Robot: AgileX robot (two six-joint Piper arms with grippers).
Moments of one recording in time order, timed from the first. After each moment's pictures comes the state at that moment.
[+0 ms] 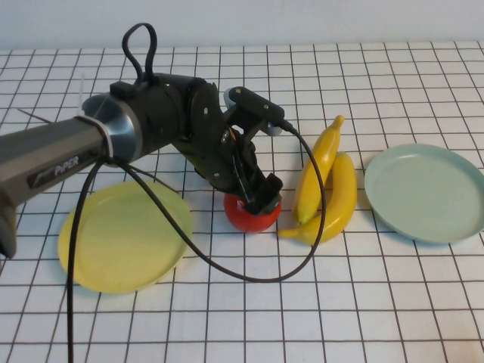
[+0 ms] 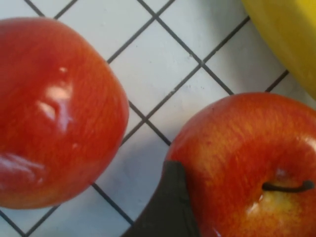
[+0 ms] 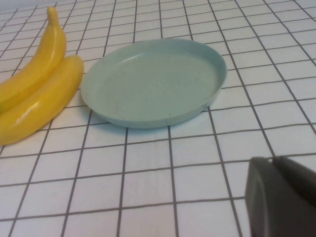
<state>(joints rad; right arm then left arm) 0.05 -0.02 0.03 0.02 0.36 0.16 -0.59 1.98 -1.53 -0.18 0.74 0.37</state>
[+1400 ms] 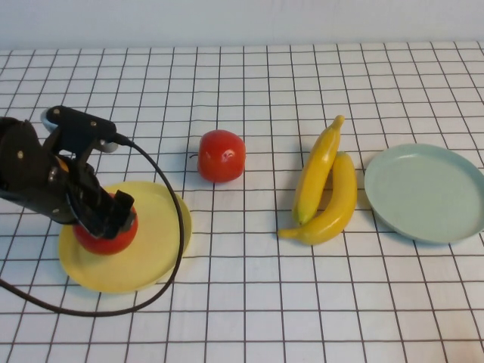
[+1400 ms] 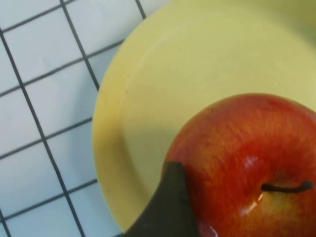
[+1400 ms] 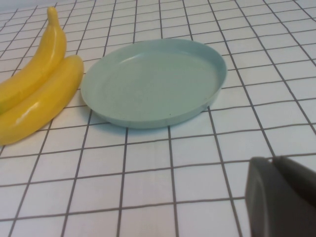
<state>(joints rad) 0.05 -0.02 0.03 0.02 0.36 0.16 -0.27 1.54 -1.00 -0.04 0.63 0.24</state>
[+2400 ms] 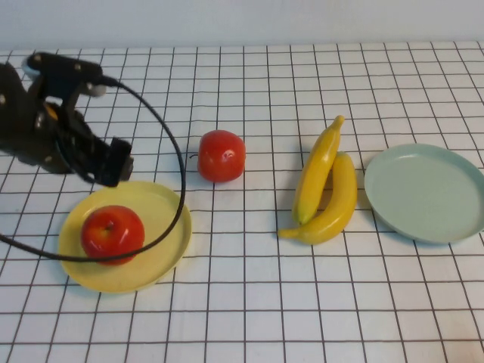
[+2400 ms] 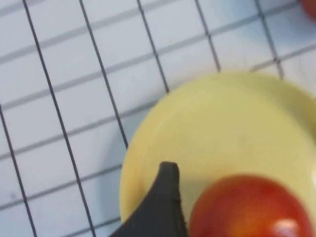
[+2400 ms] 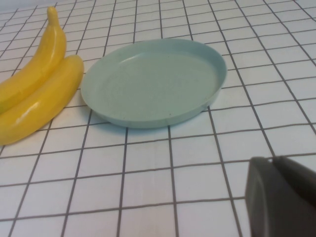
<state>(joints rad) 0.05 -0.02 0.03 0.02 0.36 0.16 -0.27 1.53 -1.17 -0.03 0.71 0.16</state>
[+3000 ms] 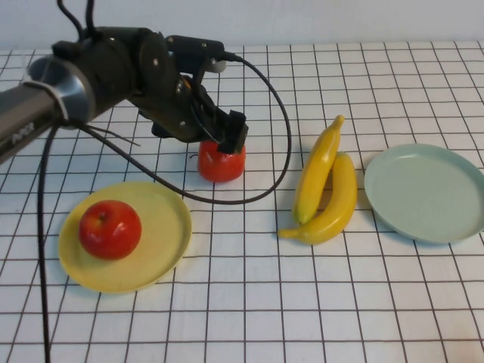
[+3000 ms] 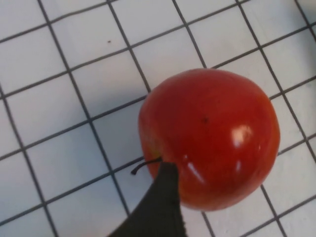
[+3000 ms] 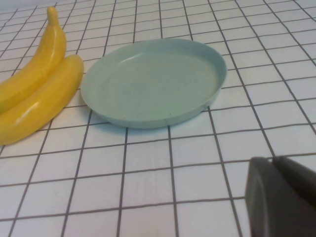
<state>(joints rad) 0.05 -0.02 0.03 0.02 0.36 0.16 -0.46 1.96 -1.64 -0.15 0.75 0.11</state>
